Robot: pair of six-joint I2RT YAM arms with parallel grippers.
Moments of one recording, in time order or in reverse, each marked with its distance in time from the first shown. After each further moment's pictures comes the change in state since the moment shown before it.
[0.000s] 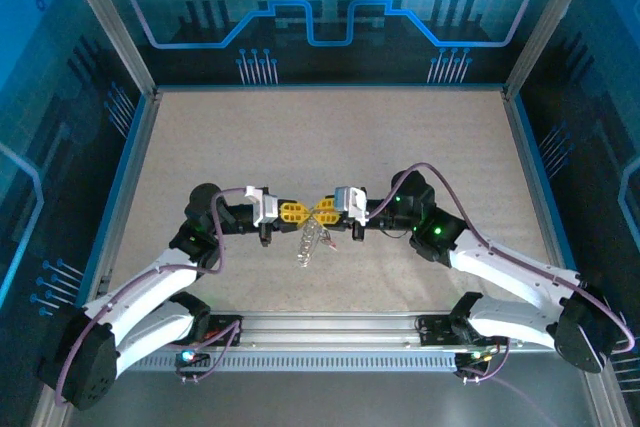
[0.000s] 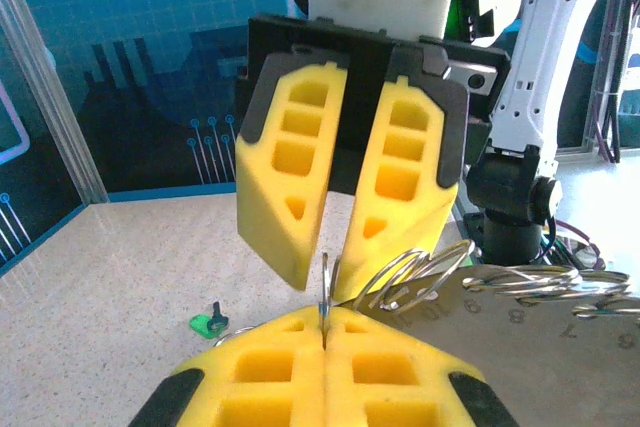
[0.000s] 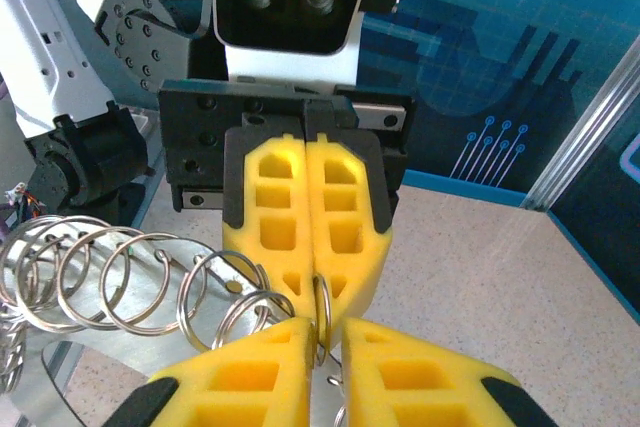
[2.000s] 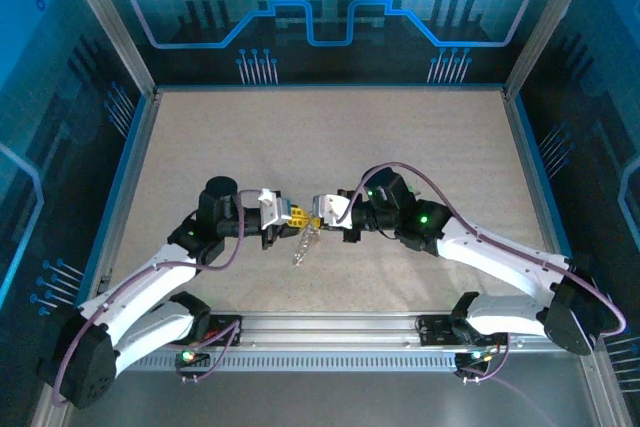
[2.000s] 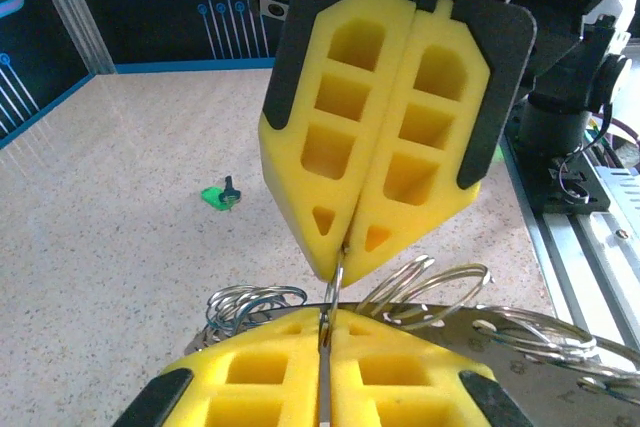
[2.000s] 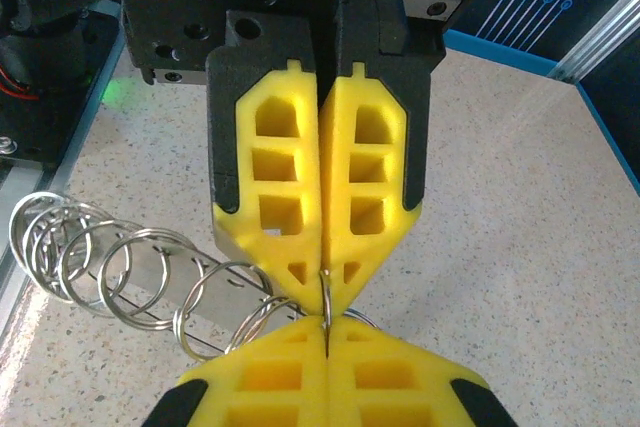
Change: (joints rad) left arm -0.013 0.008 0.074 -0.447 -0.137 0.255; right arm 0.068 0.116 0.163 -0.395 0.209 -0.206
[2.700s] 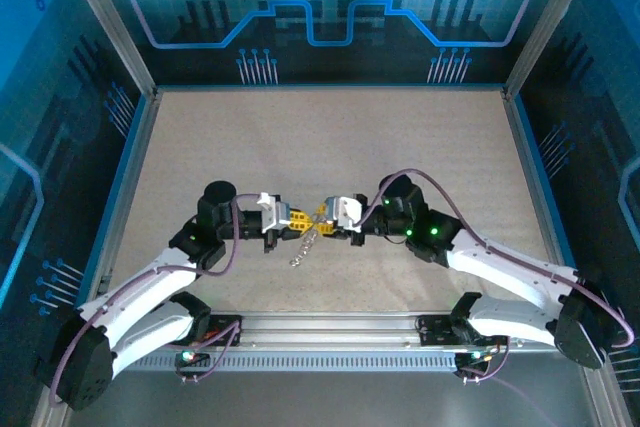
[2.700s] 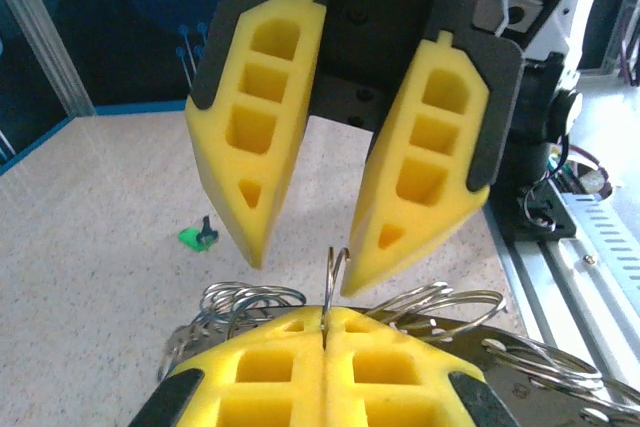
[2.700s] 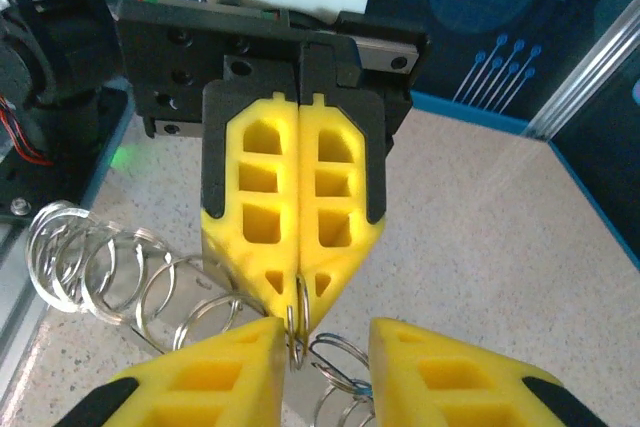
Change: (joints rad) left arm -0.028 -0.022 -0.037 0.133 0.052 -0.069; right arm -0.038 -0.107 -0.154 0.232 -0.094 0.085
